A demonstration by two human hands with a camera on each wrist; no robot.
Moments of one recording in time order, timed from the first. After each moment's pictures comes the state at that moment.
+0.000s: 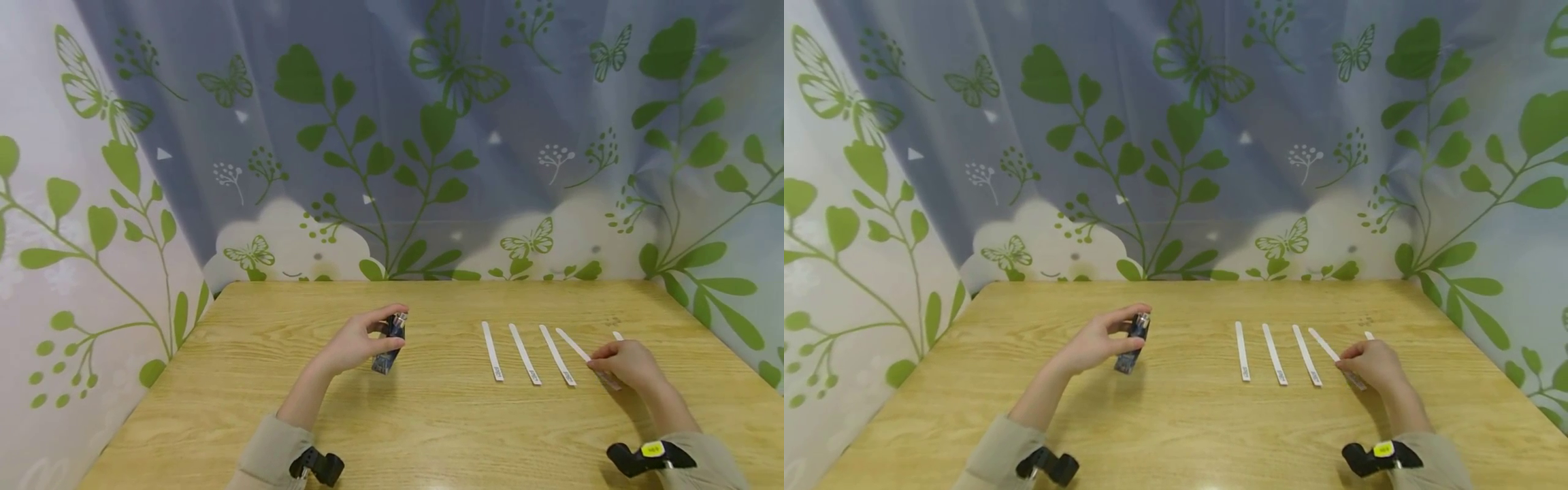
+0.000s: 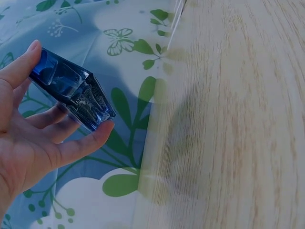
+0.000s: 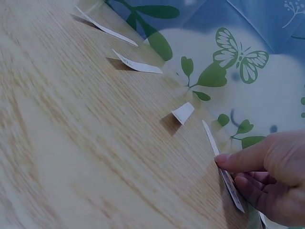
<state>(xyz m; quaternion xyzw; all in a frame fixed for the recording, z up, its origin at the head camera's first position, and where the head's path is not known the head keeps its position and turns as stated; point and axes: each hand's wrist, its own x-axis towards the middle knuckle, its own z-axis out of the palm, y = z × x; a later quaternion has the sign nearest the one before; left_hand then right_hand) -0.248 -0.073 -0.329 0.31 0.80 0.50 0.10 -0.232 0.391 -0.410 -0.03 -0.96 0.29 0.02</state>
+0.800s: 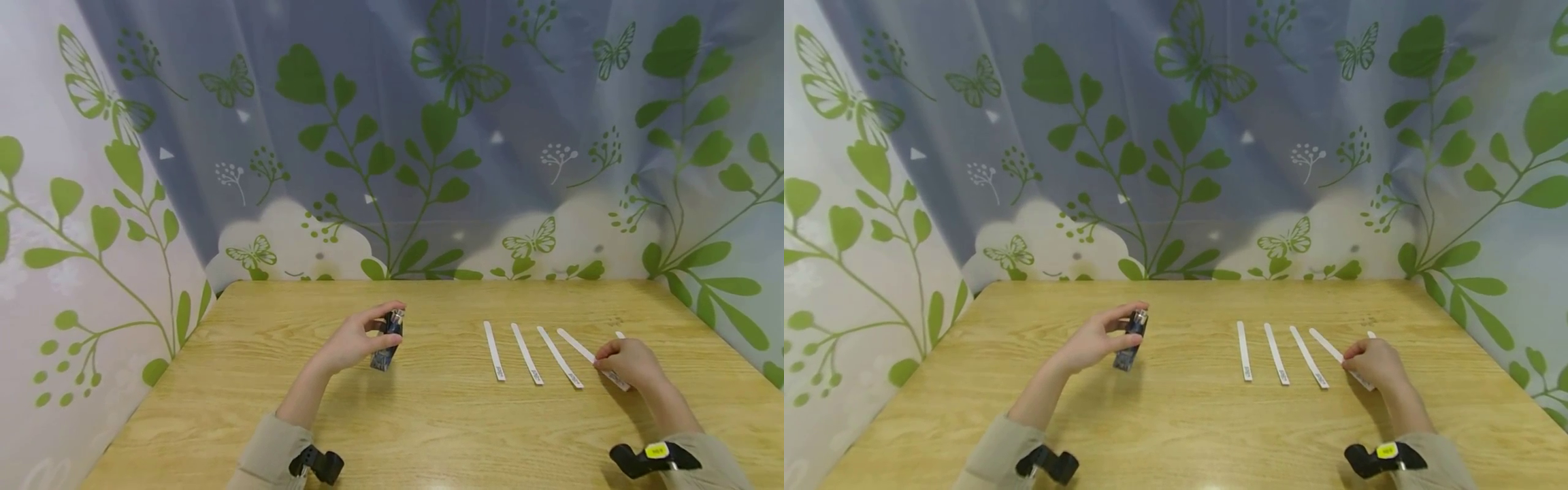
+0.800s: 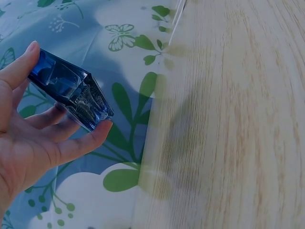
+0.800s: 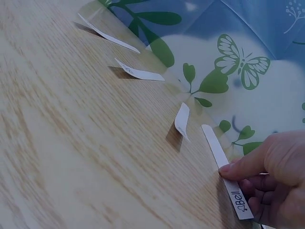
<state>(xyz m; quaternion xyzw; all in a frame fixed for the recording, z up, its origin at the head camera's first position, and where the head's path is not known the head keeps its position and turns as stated) -0.272 -0.081 -0.357 0.30 0.80 0.51 0.10 -0.234 0.390 -0.409 -0.03 -0.95 0.30 0.02</state>
